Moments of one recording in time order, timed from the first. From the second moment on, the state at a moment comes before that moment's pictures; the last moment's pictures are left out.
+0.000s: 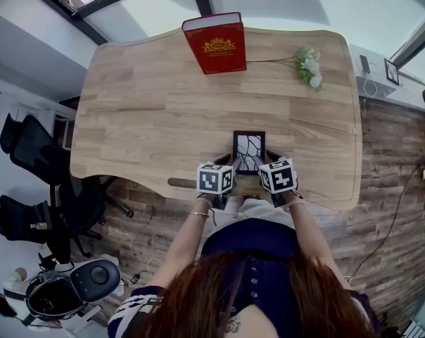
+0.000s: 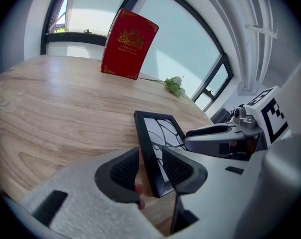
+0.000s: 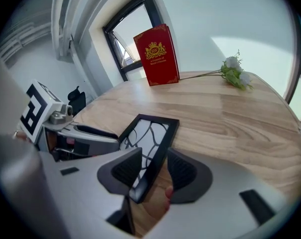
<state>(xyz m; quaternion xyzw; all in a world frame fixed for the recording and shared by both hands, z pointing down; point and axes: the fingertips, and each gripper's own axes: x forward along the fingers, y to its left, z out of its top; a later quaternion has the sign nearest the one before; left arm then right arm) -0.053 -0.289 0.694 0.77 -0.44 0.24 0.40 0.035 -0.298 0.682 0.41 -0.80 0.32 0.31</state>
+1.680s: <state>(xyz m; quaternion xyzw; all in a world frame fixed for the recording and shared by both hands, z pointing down) -0.046 -0.274 0.668 0.77 -0.49 0.21 0.36 0.046 -0.281 0.661 0.47 -0.79 0.29 0.27</state>
